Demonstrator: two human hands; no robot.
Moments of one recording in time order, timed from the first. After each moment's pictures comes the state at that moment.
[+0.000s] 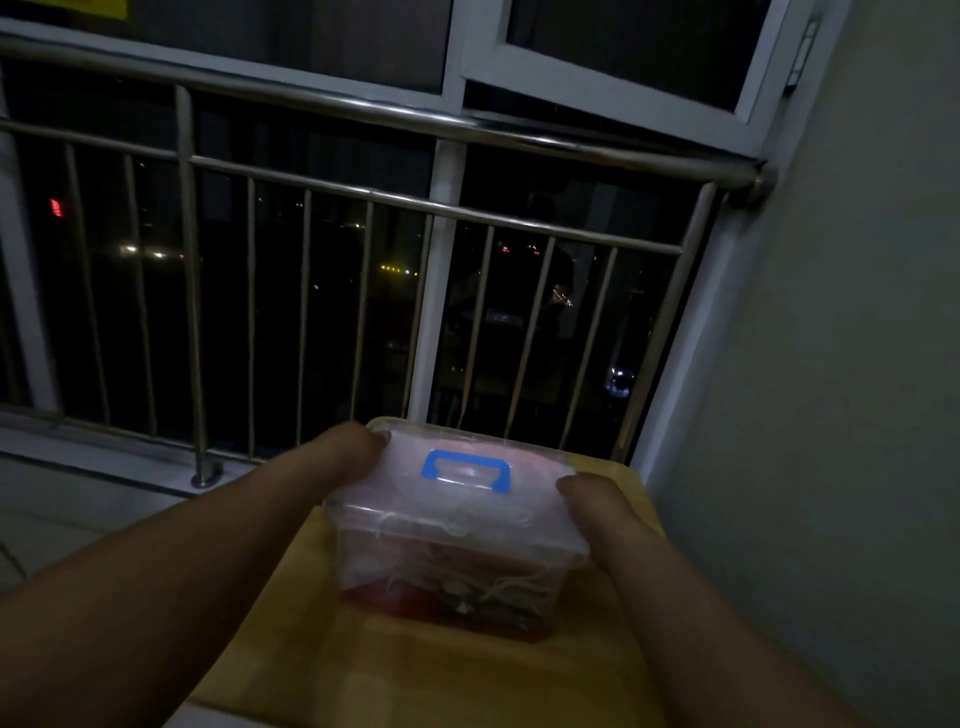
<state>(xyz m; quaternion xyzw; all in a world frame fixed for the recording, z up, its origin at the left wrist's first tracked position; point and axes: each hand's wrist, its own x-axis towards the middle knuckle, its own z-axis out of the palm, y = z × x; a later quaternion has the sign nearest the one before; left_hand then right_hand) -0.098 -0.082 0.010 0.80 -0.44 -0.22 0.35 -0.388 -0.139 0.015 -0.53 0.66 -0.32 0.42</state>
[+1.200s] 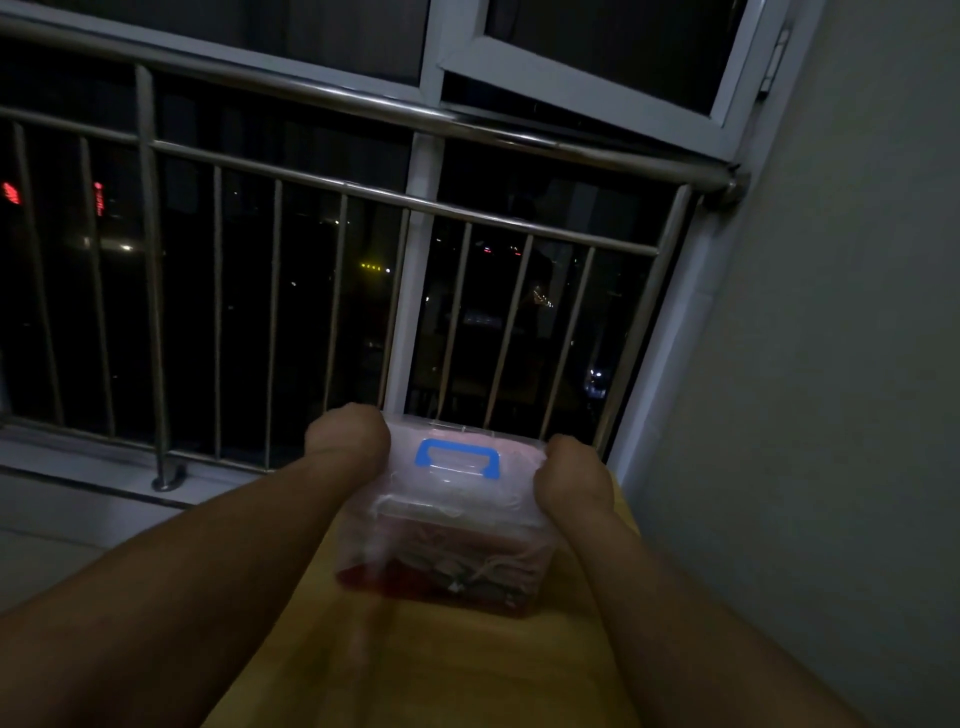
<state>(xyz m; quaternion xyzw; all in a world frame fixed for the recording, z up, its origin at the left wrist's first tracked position) -0.155 -0.090 0.029 0.87 -0.49 0.04 0.11 -0.391 -0.147 0.023 -0.73 0.63 -0.25 0.04</state>
